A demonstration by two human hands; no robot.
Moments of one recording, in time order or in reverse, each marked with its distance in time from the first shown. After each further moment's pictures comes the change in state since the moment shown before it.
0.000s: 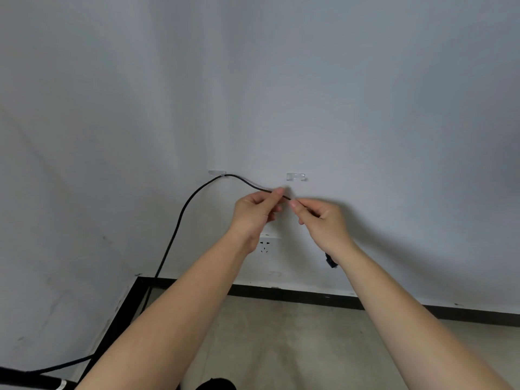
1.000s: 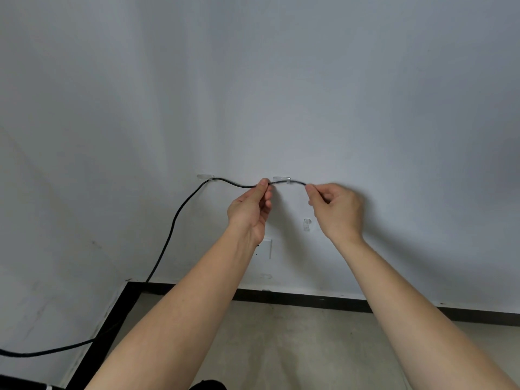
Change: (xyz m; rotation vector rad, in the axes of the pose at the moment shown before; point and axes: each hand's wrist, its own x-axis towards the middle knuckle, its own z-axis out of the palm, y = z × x) left_hand 0.000 0.014 0.029 -0.517 0.168 -0.170; right_hand 0.018 -0.008 -0.037 -0.334 0.364 -0.107
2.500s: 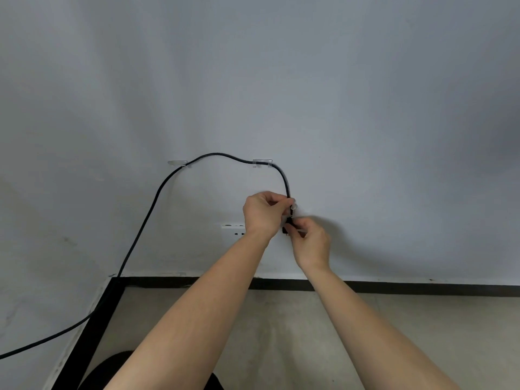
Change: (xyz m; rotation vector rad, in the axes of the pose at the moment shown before) left_hand 0.021 -0.077 0.004 0.820 -0.066 0.264; right_hand -0.068 0.085 0.043 0.026 -0.098 0.194
